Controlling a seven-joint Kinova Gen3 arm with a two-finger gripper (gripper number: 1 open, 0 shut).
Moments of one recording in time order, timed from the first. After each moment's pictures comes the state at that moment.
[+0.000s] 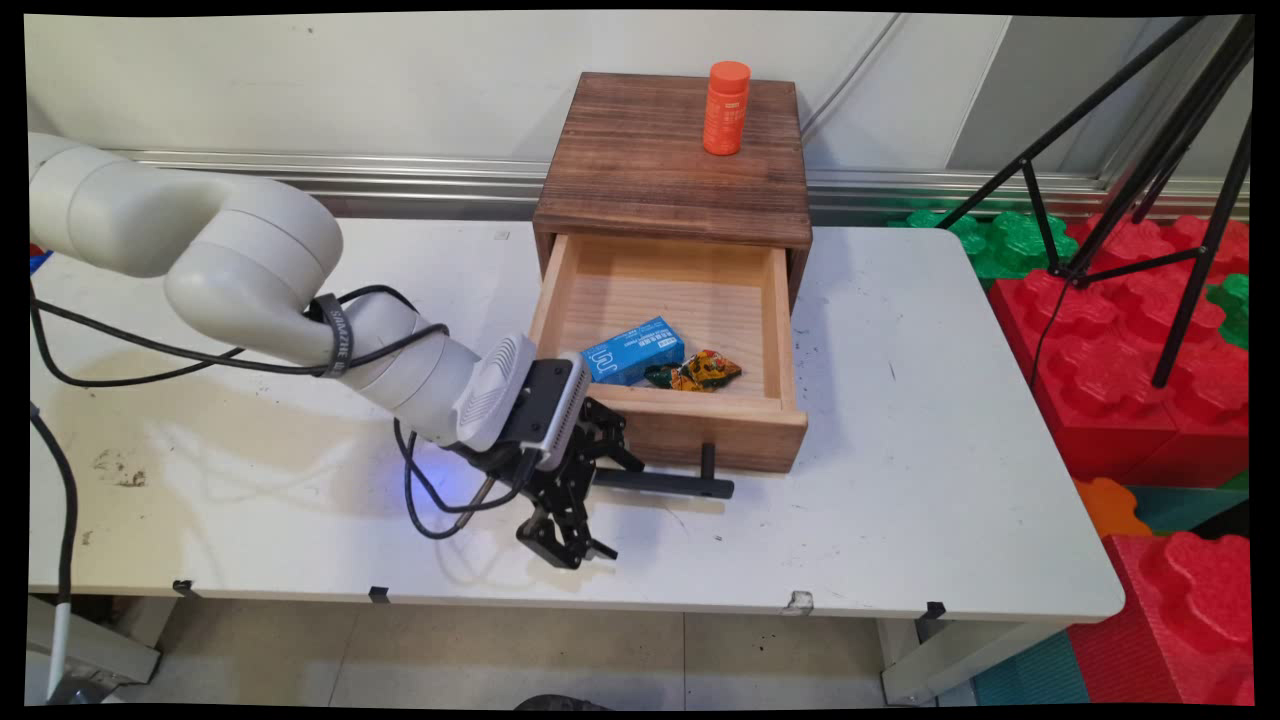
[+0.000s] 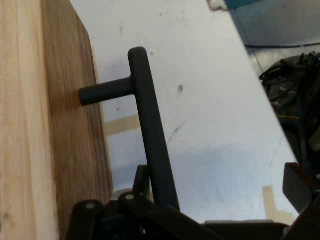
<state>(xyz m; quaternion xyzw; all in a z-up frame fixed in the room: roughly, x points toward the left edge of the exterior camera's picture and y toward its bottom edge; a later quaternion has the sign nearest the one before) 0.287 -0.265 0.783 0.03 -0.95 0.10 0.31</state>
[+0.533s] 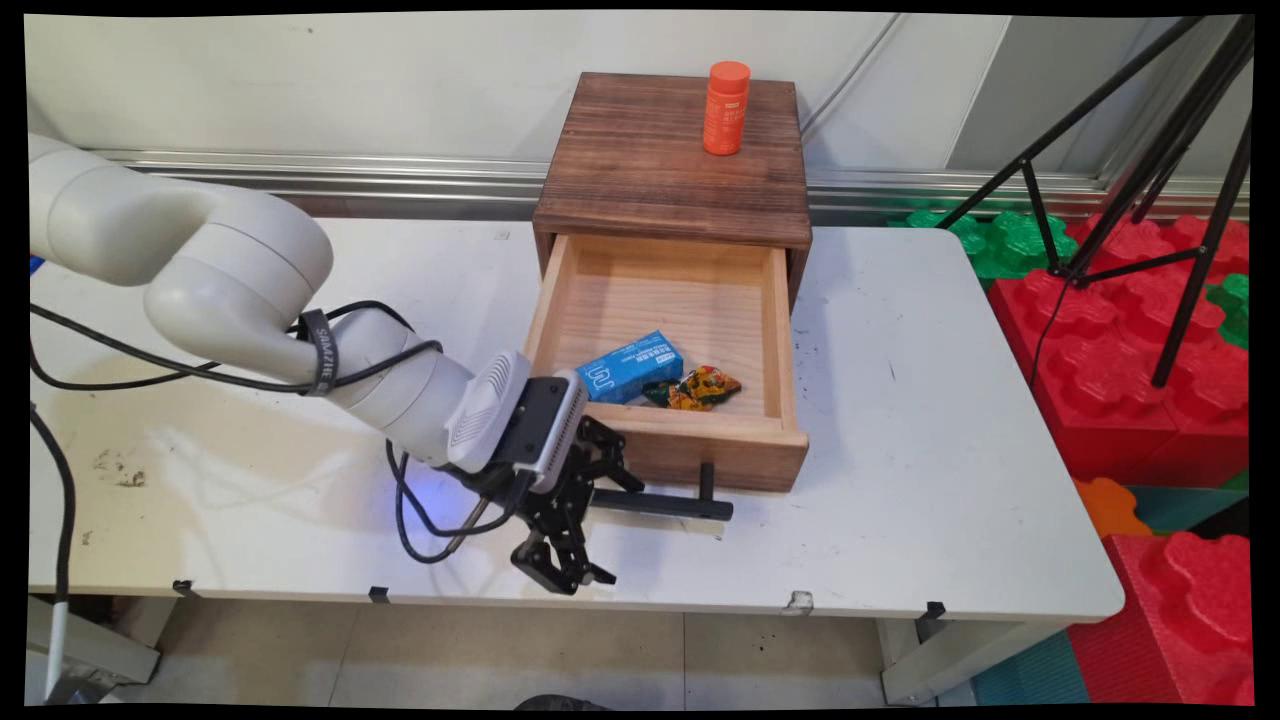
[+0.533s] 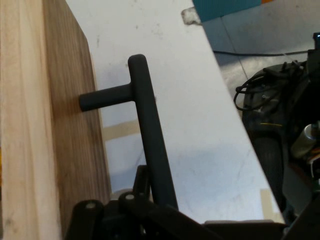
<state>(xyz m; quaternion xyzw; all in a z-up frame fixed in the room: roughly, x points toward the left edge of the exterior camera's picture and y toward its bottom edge) 0.280 -0.247 0.786 0.03 -0.95 0.09 0.31</state>
